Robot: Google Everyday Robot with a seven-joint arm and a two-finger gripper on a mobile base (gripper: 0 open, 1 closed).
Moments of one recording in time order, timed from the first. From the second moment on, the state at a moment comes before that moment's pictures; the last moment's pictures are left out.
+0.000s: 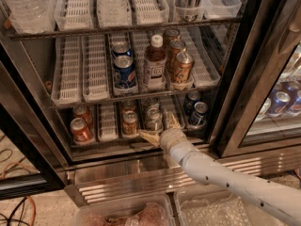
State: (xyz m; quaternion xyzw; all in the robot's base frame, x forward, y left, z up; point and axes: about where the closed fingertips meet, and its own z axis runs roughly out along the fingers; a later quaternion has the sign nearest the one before) arm 0.654 -0.032 0.609 -0.23 0.73 0.13 0.63
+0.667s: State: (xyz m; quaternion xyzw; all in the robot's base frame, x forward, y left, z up) arm 0.671 -0.026 0.610 -0.23 0.72 0.11 0.64
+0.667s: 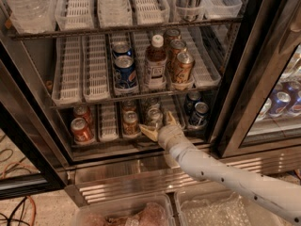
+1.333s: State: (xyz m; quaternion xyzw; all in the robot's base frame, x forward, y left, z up) arm 0.680 -0.024 0.607 -0.24 0.72 0.11 0.64
